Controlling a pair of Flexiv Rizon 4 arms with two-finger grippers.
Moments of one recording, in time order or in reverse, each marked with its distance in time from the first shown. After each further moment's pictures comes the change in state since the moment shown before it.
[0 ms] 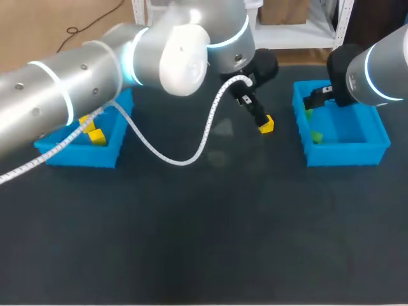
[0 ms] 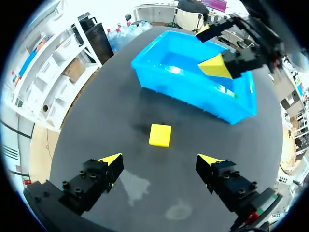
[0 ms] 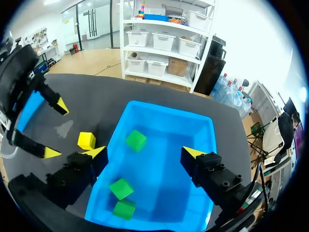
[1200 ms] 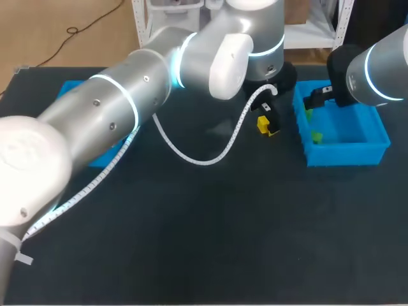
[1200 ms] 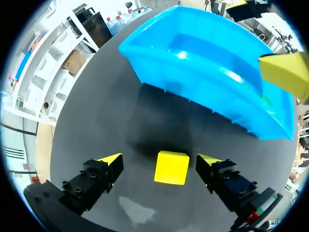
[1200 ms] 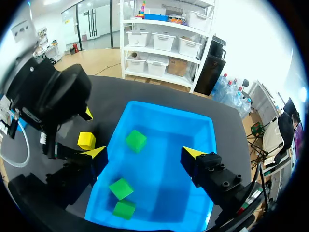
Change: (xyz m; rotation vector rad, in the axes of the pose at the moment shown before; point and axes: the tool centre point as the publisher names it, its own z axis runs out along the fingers) left arm -0.019 0.012 0.059 -0.059 0.135 0.005; right arm 0.000 0.000 0.000 0.000 0.000 0.000
